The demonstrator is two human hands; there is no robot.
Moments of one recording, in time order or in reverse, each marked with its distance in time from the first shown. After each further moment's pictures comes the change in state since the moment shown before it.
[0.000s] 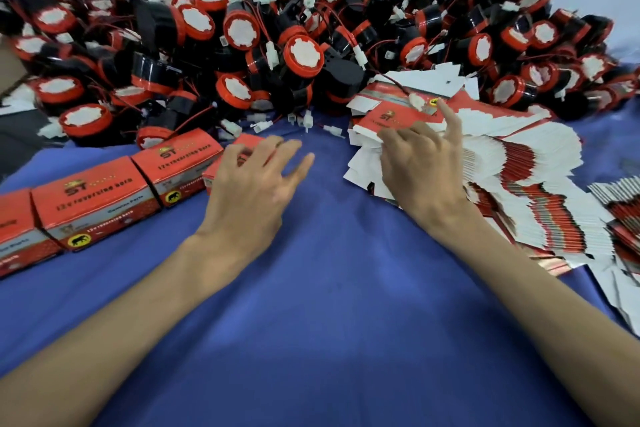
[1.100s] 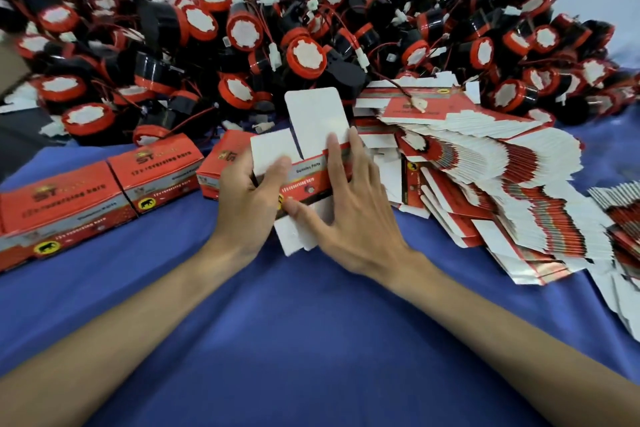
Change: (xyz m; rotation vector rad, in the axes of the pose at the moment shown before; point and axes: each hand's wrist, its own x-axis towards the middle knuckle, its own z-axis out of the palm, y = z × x) left_hand 0.006 0.020 -0.008 -1.723 0.271 -0.820; right_hand -0.024 -0.071 -0.031 0.795 -0.539 0.201
